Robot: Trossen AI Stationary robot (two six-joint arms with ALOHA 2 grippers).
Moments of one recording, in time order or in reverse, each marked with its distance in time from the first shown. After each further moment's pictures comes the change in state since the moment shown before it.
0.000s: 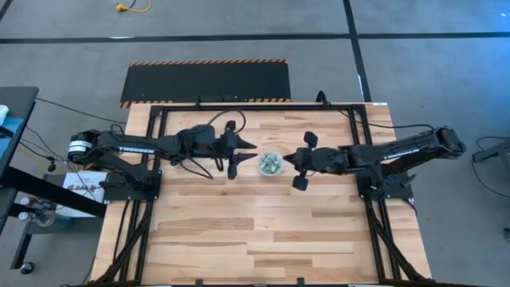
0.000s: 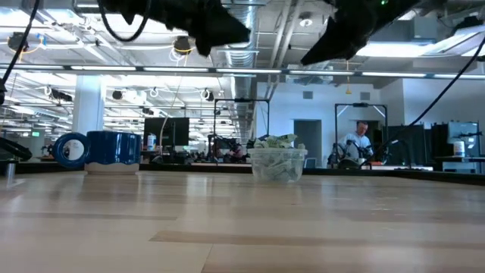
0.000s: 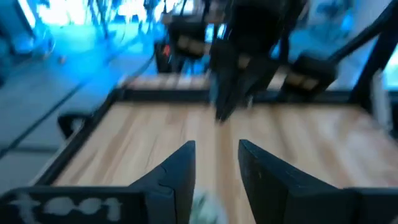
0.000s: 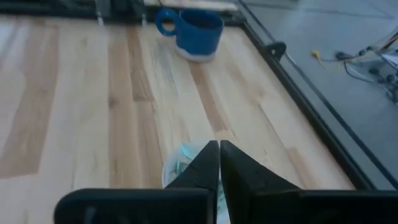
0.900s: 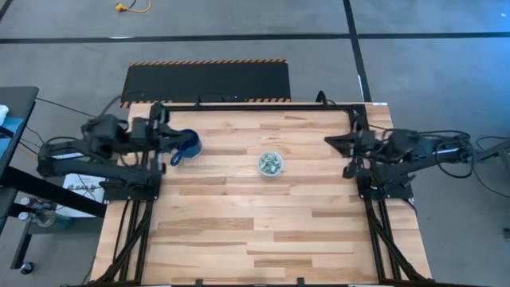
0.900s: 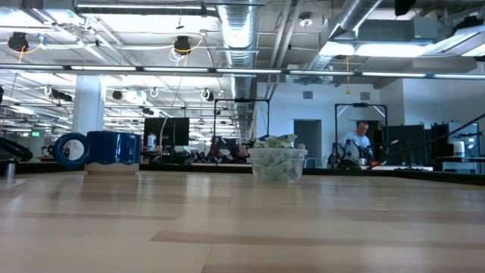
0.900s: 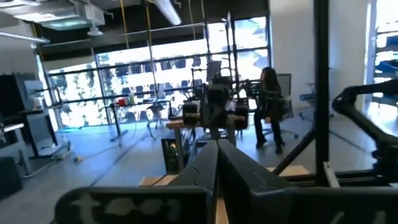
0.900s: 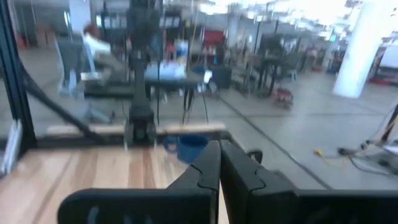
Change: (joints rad) left arm -0.083 -0.717 -0.001 -0.299 -0.039 0.074; right arm 0.070 -0.664 -0.127 0.024 0.020 -0.131
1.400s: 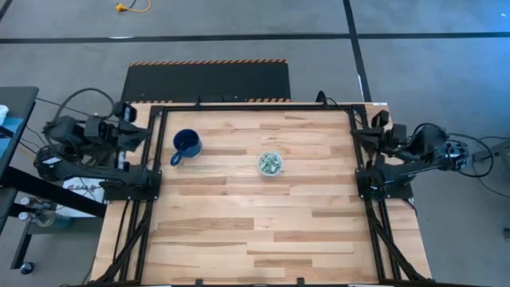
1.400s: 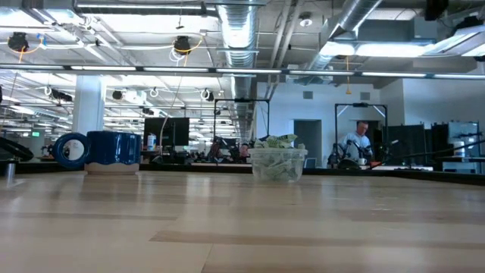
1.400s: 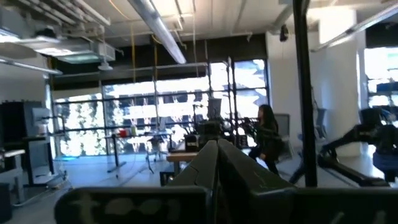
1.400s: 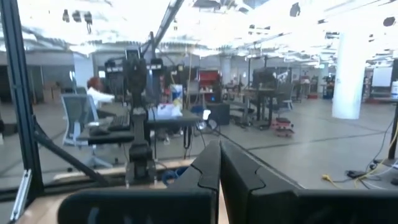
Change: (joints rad) left arm -0.037 -0.295 -0.005 -0.140 -0.029 -0.031; right arm -0.002 -0.357 -0.078 -0.074 0.002 0.008
